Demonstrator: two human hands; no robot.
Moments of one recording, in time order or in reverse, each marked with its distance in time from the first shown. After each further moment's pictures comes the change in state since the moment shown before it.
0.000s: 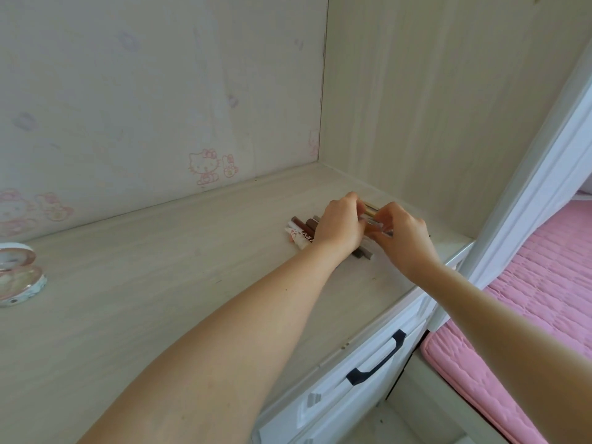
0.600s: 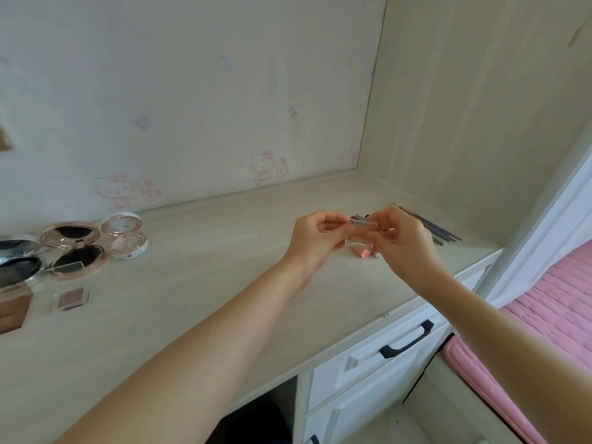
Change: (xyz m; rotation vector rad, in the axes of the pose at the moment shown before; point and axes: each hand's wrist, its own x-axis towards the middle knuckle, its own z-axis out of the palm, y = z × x) left_hand -0.117 -0.024 -0.111 -0.818 0.098 -0.279; right_hand -0.070 -0.111 -0.010 0.365 -0.079 -0.059
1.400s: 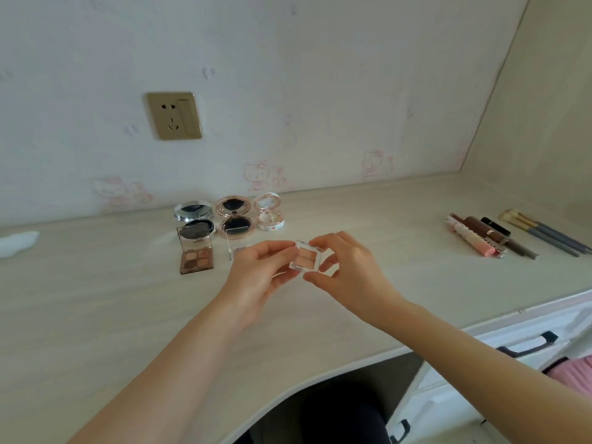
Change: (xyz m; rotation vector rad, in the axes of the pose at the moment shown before) left_hand -0.165 0.032 -0.239 -0.190 0.356 -0.162; right_hand -0.112 -0.154 0.180 -0.019 -0.419 -0.368
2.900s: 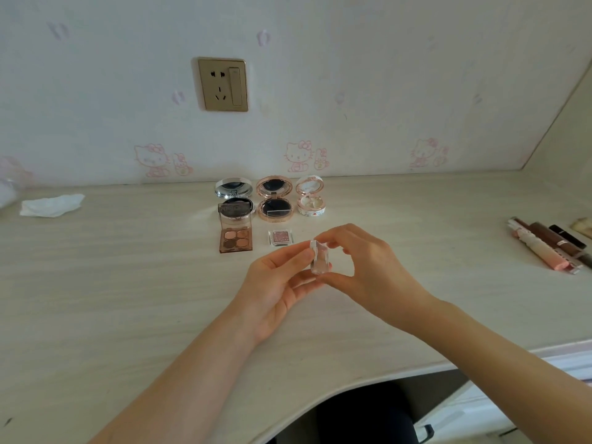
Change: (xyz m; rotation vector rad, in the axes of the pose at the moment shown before) left_hand -0.015 -0.012 -0.042 -0.334 -0.066 -0.090; right_hand 0.016 -0.029 0.025 -0.091 -0.173 -0.215
